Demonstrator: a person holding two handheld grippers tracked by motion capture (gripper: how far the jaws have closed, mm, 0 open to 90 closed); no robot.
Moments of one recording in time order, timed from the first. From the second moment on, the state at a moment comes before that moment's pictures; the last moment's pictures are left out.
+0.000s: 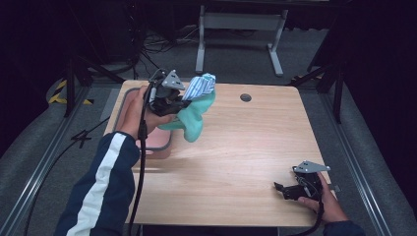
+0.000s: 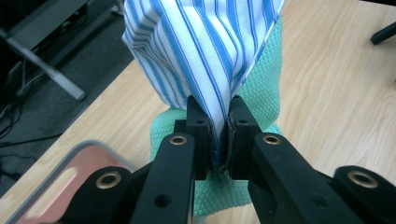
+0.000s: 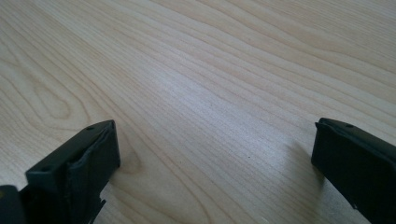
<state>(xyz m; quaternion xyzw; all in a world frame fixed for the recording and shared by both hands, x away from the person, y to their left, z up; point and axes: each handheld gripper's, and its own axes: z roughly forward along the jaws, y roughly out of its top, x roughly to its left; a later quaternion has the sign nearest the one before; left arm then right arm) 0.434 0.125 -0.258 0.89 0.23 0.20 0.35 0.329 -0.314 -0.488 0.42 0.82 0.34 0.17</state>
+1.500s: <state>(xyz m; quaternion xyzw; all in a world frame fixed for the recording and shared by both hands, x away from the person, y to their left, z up) 0.438 0.017 -0.400 0.94 0.19 0.06 0.28 0.329 -0.314 -0.488 0.42 0.82 0.34 0.17</state>
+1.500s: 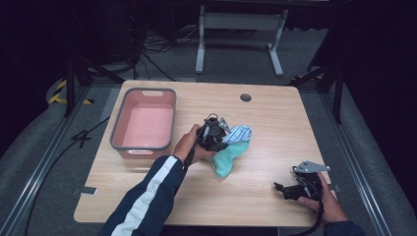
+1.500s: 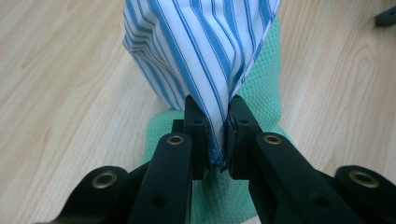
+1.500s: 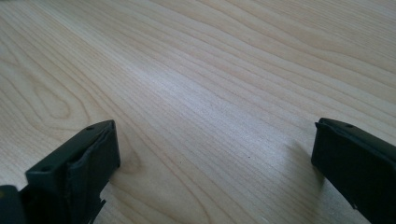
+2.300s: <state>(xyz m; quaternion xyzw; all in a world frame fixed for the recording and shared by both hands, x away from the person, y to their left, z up) 0.426 0.017 -0.396 0.93 0.20 0.09 0.29 0.329 -0.314 -0.488 0.42 0.82 0.34 0.17</state>
